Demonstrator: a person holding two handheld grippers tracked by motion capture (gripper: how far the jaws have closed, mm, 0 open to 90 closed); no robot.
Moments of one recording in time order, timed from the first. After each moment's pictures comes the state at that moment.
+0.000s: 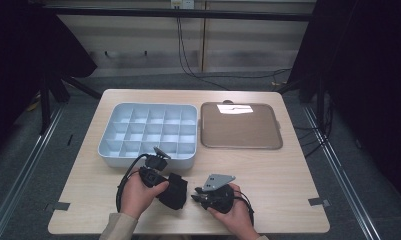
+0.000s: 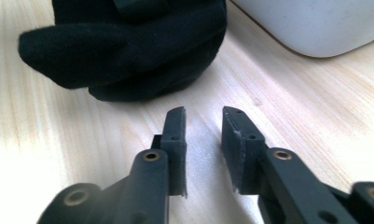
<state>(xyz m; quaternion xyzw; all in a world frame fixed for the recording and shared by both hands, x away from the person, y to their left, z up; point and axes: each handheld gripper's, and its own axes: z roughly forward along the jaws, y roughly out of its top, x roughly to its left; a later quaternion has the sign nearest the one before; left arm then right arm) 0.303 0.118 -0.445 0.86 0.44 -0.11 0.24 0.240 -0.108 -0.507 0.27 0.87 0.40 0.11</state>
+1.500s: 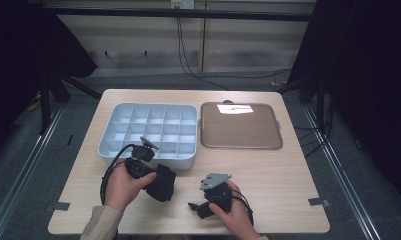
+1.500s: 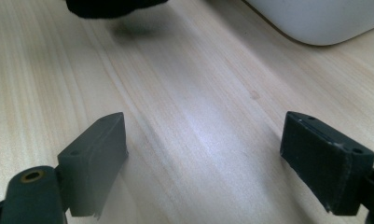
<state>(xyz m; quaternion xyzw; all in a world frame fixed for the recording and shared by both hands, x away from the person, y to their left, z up) 0.313 0.146 -0.410 0.86 0.45 -0.08 0.23 0.244 -0.102 -0.510 0.28 0.87 0.38 0.11</state>
